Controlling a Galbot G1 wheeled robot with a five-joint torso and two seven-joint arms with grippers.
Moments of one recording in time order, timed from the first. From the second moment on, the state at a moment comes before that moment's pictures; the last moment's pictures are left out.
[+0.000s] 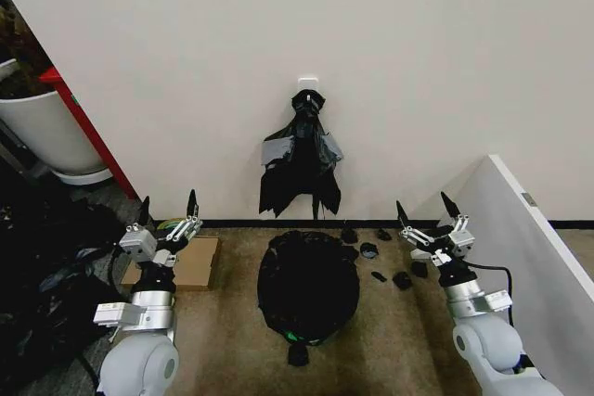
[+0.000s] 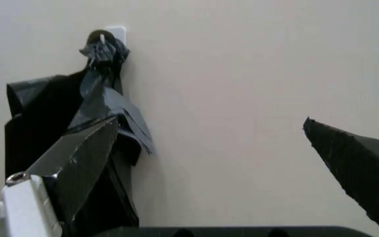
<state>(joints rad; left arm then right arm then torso) 1.51 -1.31 -0.55 -2.13 -0.40 -0.31 -0.09 -1.38 1.16 0.55 1.83 0.38 0.53 -0.19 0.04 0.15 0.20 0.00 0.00</state>
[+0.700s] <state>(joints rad) 1.51 -1.31 -0.54 -2.11 -0.39 -0.32 -0.09 -1.38 1.17 0.54 1.82 0.35 0.54 -0.19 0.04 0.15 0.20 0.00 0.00</state>
